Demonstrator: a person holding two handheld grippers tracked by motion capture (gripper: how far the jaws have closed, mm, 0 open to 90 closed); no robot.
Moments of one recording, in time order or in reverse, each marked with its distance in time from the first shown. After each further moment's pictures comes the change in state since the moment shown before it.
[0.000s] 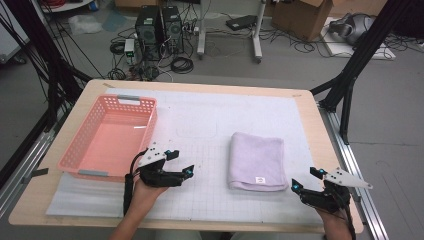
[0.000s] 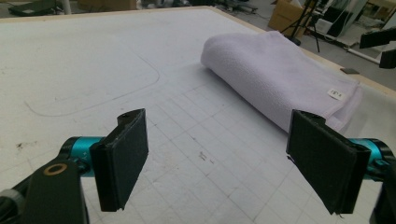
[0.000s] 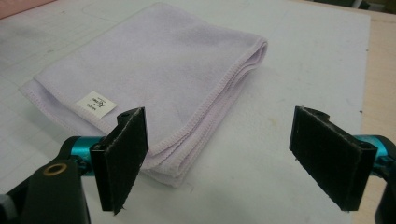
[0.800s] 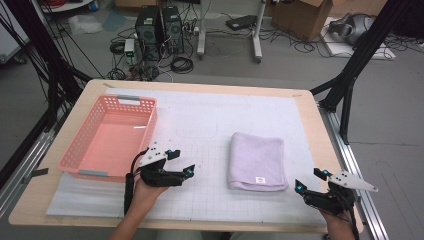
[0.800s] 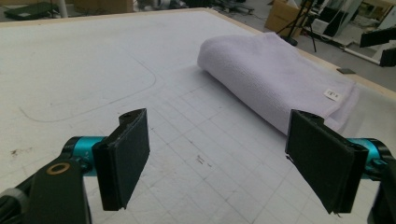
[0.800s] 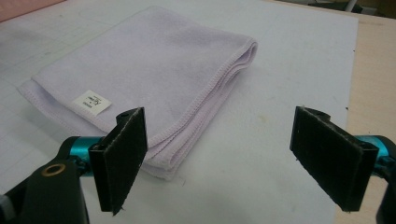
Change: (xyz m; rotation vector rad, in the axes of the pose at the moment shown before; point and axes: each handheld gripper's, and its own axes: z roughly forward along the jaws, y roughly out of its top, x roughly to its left) left arm 0.000 0.001 0.001 -0.012 0.005 0.003; right arm -0.005 -0.004 -0.005 -0.010 -0.005 0.015
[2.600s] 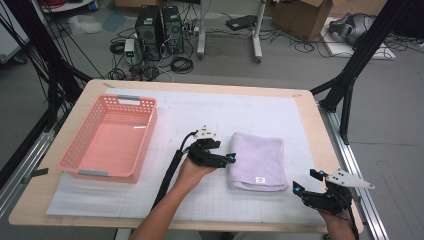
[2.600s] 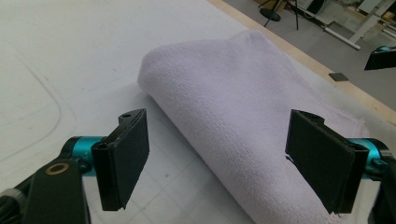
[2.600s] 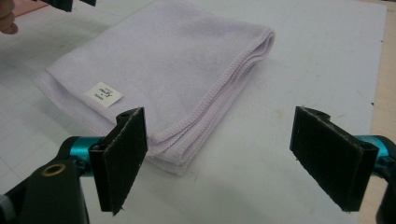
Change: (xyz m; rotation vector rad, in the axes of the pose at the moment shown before) left arm -0.033 0.038 0.126 0.174 -0.103 -0.075; right arm -0.001 -0.001 0.005 0.025 0.061 0.003
